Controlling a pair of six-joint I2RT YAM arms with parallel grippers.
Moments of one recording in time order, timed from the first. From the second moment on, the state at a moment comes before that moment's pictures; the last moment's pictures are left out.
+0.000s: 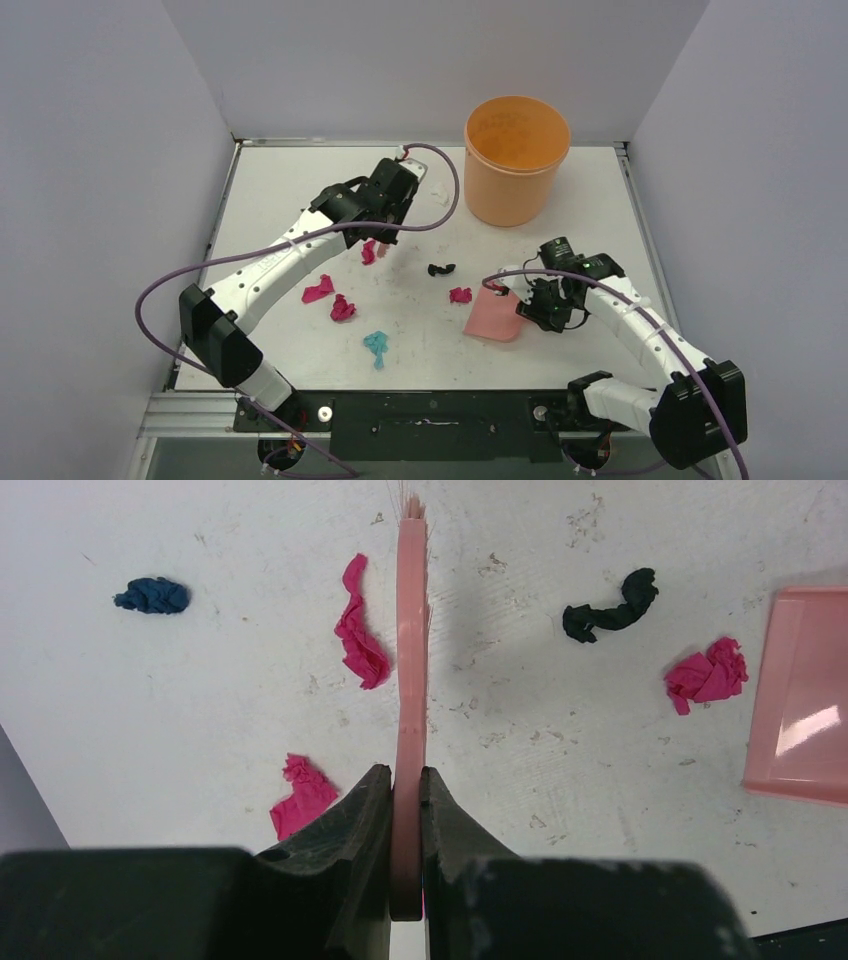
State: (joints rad) left arm -0.75 1.56 1.58 -0.95 -0.36 -0.17; right arm 0.29 1.12 0.81 -1.07 -0.20 -0.90
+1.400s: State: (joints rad) left arm -0.78 1.76 1.69 -0.90 0.17 -0.39; right arm 0.43 1.44 0.90 -0.92 -0.16 -0.68
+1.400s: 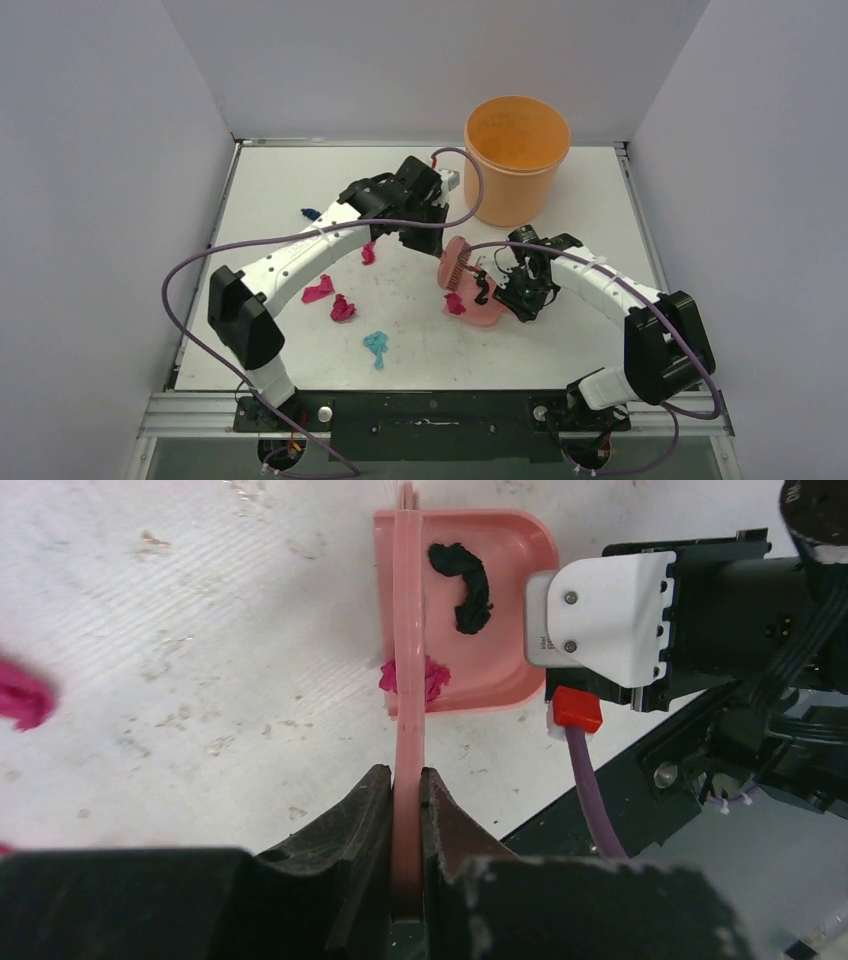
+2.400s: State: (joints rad) left arm -0.87 1.38 1.26 -1.32 -0.28 -0.52; right arm 0.81 1.46 0.91 -0.96 -0.19 -0.68
